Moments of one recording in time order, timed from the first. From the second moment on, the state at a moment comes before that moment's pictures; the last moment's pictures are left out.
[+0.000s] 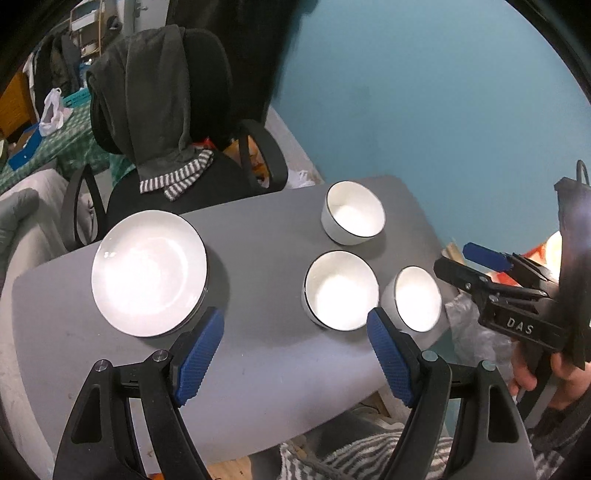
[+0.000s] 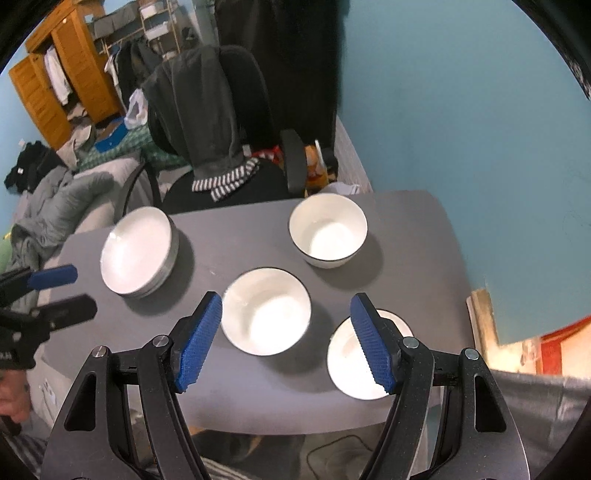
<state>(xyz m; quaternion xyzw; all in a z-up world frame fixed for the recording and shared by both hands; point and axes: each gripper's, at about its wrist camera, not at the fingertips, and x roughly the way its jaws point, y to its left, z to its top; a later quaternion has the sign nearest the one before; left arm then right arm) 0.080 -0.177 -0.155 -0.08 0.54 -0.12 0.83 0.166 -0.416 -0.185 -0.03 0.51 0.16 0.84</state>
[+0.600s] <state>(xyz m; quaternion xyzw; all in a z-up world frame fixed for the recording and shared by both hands) 0.129 -0.217 -0.232 -0.07 0.61 -0.08 0.78 0.225 -0.429 -0.262 -0.08 0.59 0.21 0.77</state>
